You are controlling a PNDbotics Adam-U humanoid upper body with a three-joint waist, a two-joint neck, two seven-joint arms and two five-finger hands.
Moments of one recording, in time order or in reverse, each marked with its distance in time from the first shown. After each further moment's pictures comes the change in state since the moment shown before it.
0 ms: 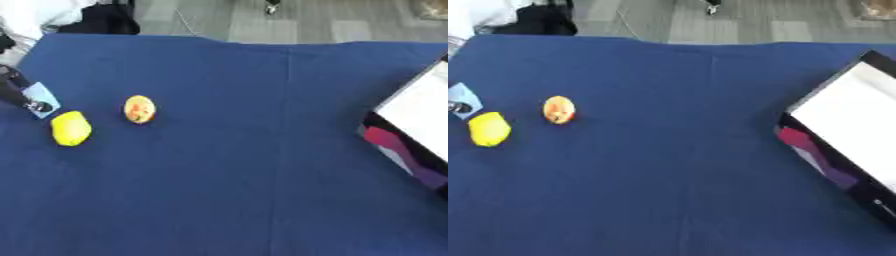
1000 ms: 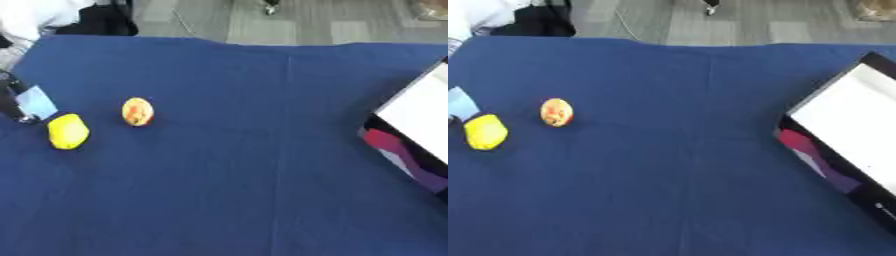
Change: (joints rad) left arm 0.003 0.000 0.002 0.008 -0.022 -0.007 0.009; right arm -0.004 0.006 0.000 -0.002 0.009 0.002 0.002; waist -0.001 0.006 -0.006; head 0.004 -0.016
